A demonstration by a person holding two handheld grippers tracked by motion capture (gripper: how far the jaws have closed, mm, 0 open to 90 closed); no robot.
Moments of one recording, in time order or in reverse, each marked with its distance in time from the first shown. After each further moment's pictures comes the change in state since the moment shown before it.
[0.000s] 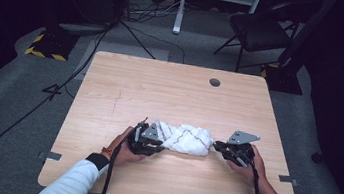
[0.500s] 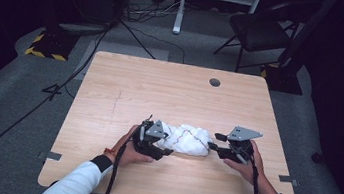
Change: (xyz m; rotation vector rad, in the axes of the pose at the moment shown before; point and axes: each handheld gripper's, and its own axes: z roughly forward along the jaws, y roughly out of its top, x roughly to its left) left arm -0.007 0.029 0.005 -0.078 0.024 -0.015; right arm 0.010 0.024 -0.005 -0.077 0.050 -0.002
